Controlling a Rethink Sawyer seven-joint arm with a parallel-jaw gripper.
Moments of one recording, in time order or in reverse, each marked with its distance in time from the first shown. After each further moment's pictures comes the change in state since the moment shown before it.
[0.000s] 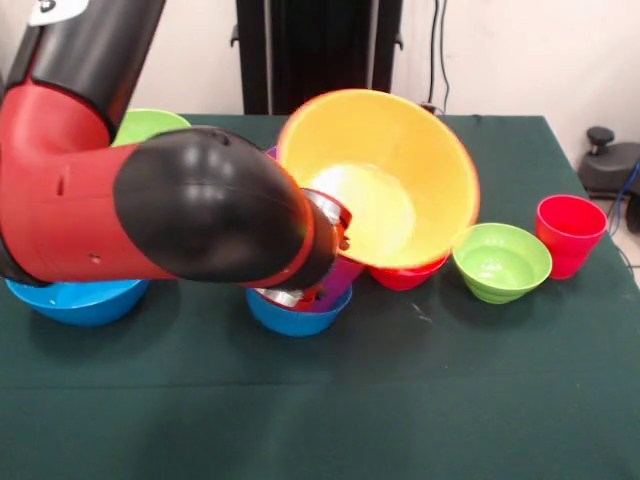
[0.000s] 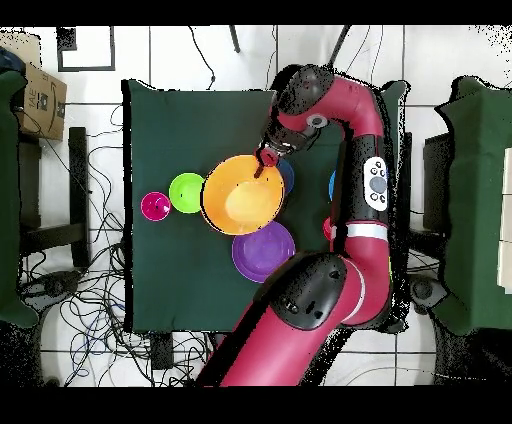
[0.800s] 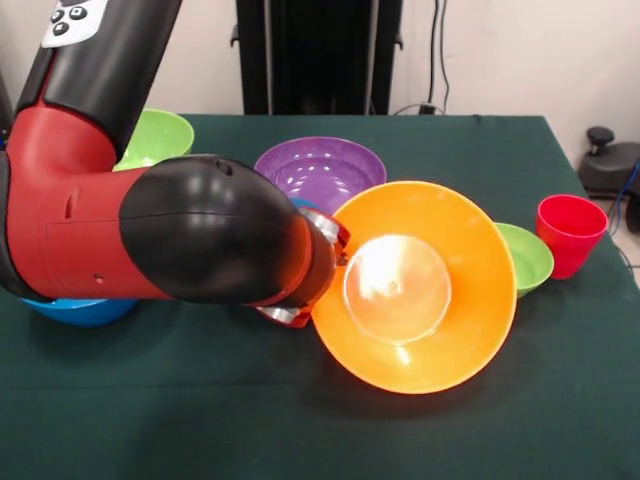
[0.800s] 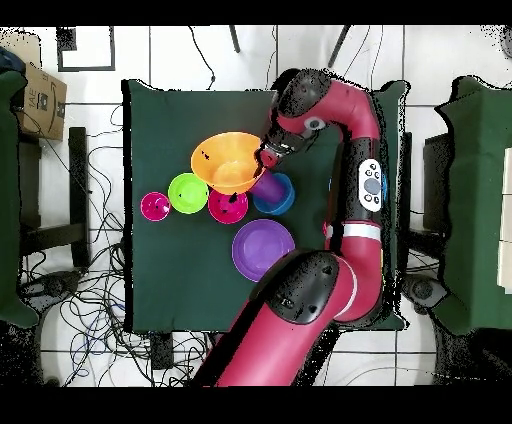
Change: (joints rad) arm 0.012 0.043 0.007 -0.066 -0.029 0.005 0.000
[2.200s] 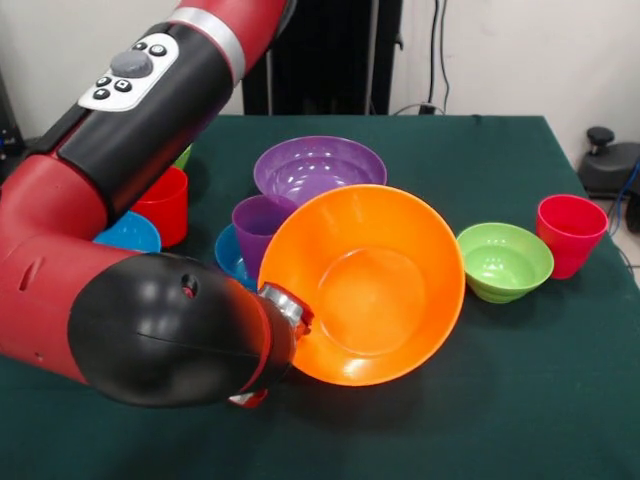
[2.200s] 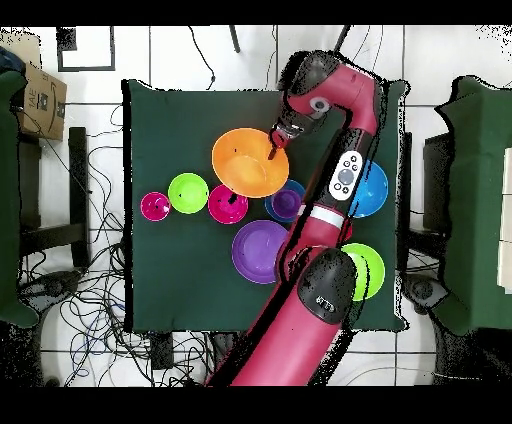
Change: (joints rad) arm -0.096 0.132 0.856 -0.296 -1.030 0.227 -0.181
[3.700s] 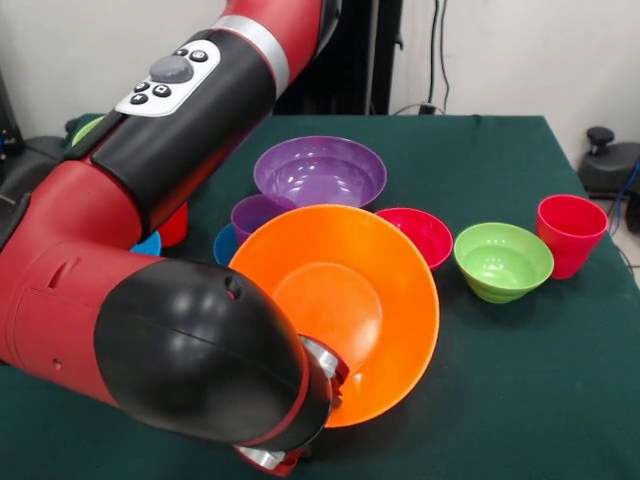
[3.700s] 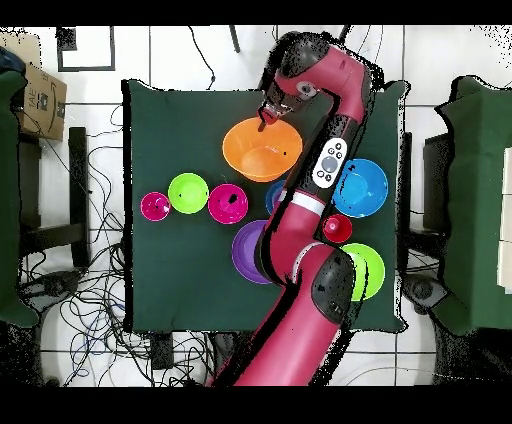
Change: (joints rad) arm -0.025 0.046 0.401 0.002 -0.336 -0.156 -0.069
